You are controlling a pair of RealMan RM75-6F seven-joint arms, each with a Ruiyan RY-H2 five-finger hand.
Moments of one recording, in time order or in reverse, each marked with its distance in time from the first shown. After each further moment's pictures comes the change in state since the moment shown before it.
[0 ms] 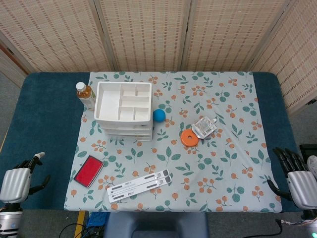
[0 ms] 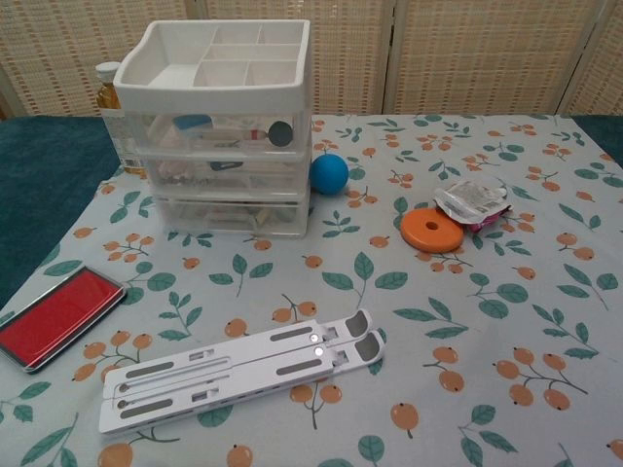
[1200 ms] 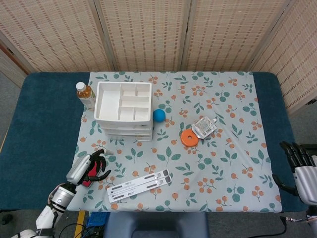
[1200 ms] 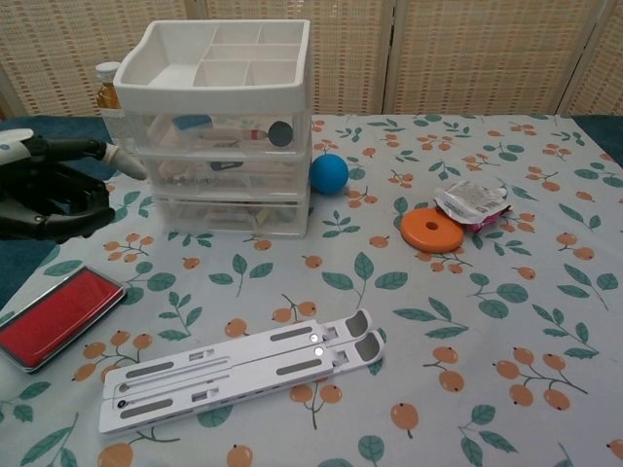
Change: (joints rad) left arm -0.294 -0.162 -0.055 -0.065 0.074 -0.376 -0.617; right arm 0.009 0.023 0.034 -0.004 0.025 0.018 0.029
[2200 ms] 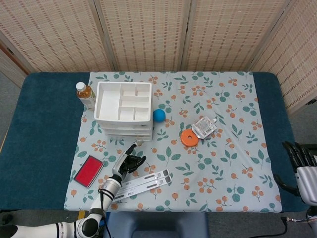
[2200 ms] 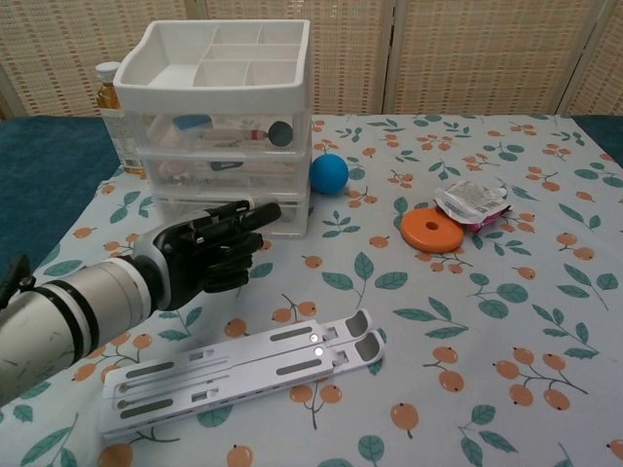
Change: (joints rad) left arm -0.158 -0.467 -0.220 0.145 -0.561 -0.223 -0.243; right arm -0.008 0.007 0.005 -0.021 0.019 0.002 -0.018
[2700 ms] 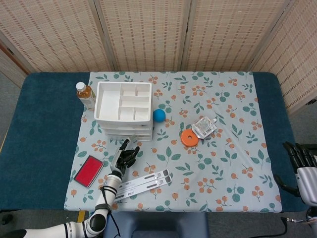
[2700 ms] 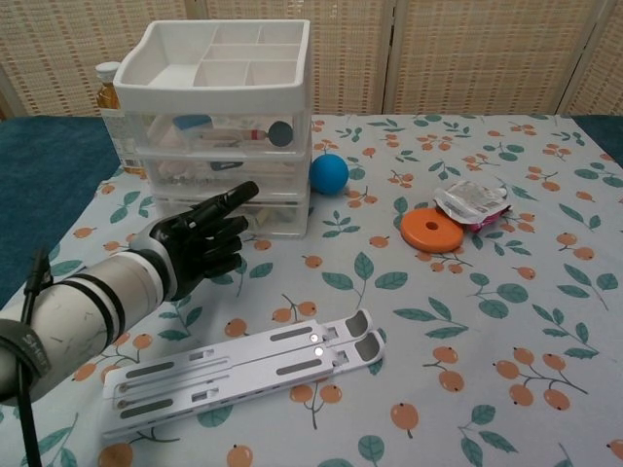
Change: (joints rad) left arm 0.038 -0.106 -0.113 0.066 -0.087 0.044 -0.022; right arm -0.005 0.002 0.000 -0.008 0.001 0.005 -0.006
